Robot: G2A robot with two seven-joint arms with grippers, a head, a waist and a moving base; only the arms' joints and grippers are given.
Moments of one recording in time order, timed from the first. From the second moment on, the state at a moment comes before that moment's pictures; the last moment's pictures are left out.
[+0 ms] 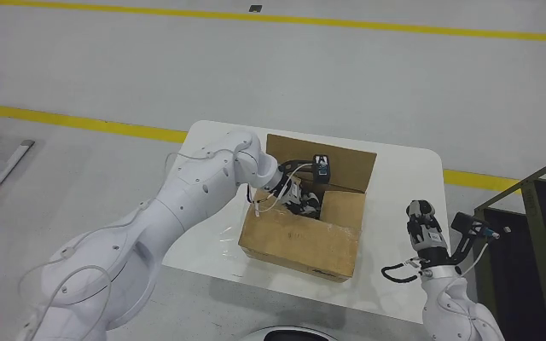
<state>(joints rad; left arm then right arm) 0.09 -1.45 -0.17 -0.78 0.23 -1.01 -0.81 -1.75 -1.26 1.65 -2.00 -0.72 0.03 -0.01</state>
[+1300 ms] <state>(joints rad) 0.18 -1.47 -0.17 -0.79 0.31 -1.01 -0.81 -1.77 -1.27 1.68 -1.97 -0.69 -0.01 0.00</state>
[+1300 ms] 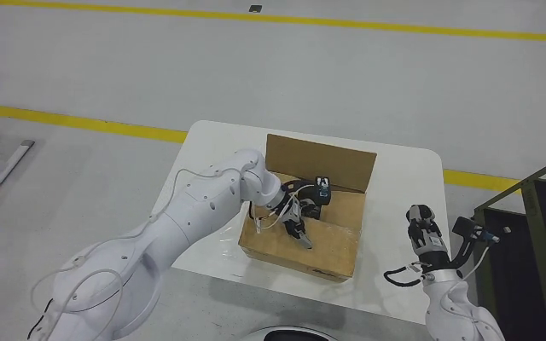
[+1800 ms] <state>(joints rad) 0.18 -1.50 -0.17 -0.76 0.31 -1.01 -0.81 -1.73 -1.28 1.65 -1.94 -0.71 0.01 0.01</state>
